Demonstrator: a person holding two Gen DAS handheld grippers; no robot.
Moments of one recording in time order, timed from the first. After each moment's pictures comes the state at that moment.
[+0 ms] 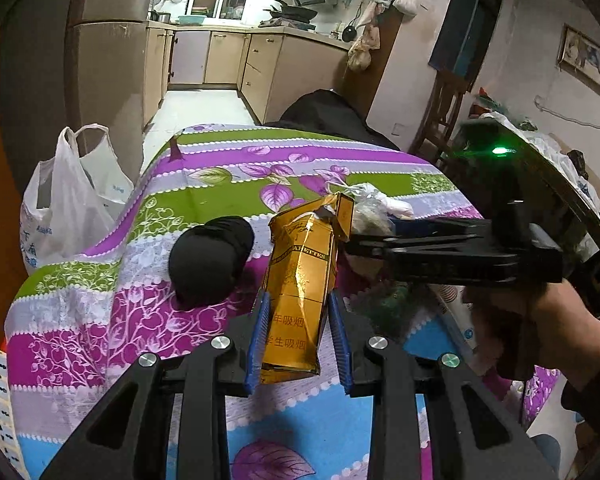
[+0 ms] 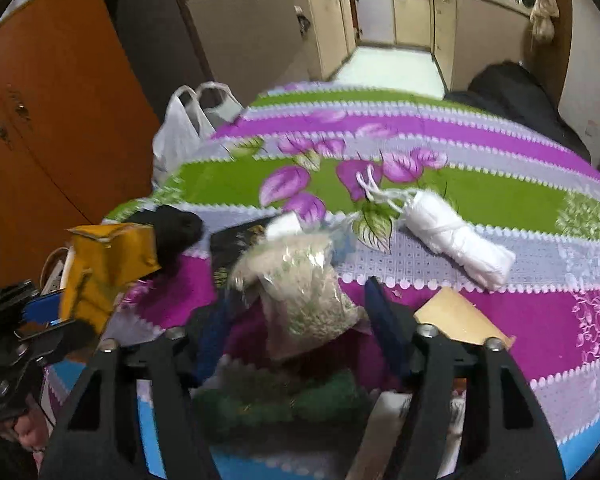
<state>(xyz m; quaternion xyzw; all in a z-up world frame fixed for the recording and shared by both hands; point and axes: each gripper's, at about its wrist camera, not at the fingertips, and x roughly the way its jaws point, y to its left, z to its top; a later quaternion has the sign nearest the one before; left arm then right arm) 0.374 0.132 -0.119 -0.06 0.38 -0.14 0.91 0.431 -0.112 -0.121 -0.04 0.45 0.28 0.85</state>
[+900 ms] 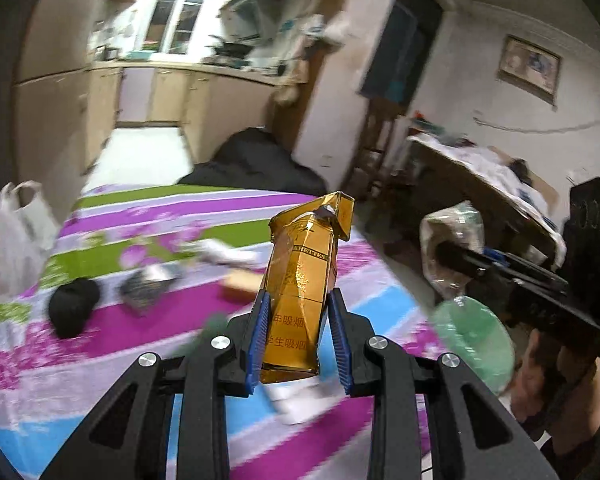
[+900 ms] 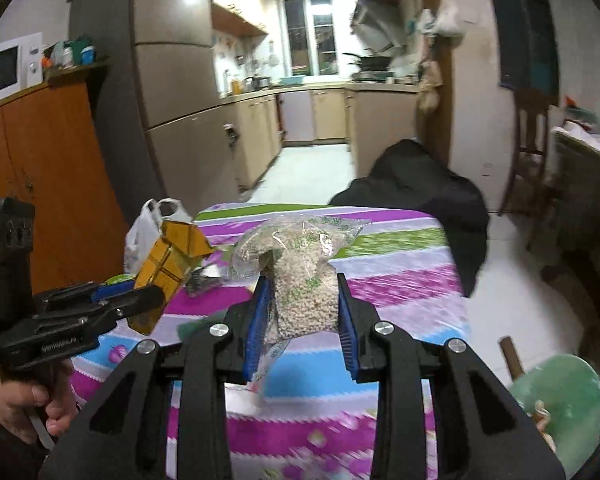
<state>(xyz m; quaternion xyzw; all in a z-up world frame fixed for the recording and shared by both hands) 0.319 -0.016 -0.030 -0.08 0.31 -0.24 0.92 0.252 -0.317 0.013 0.02 0.27 0.15 0.95</state>
